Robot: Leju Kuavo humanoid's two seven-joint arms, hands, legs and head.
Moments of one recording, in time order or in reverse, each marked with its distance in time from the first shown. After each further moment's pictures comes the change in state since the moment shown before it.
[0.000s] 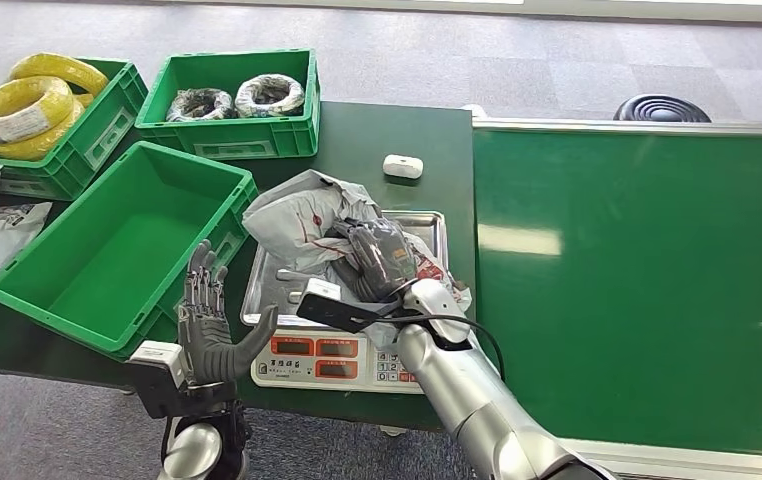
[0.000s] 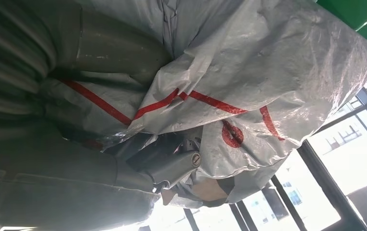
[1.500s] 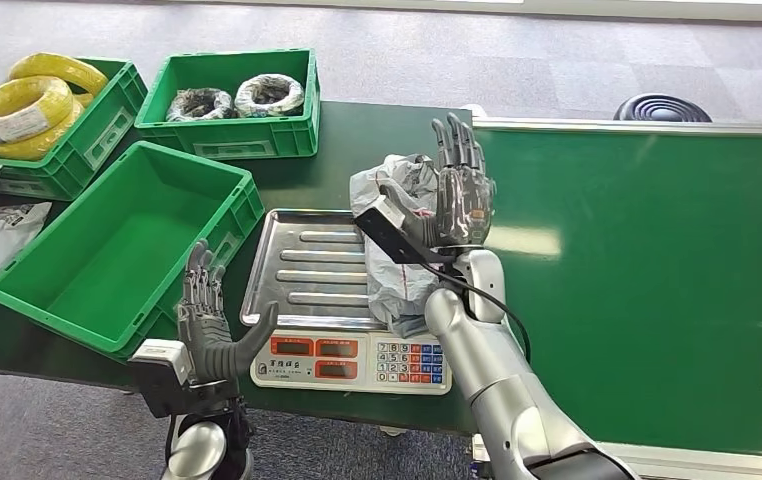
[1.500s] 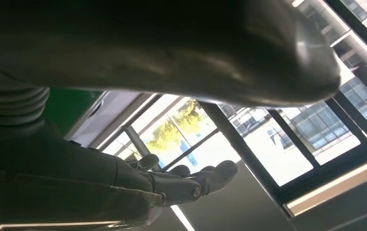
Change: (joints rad) left arm 0.001 -0.041 0.028 0.004 -0.038 0.013 0.003; right arm -0.043 0.010 -0.282 -0.086 0.152 -0.326 0.185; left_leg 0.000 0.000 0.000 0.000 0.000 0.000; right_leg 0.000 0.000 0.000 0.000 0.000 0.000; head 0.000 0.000
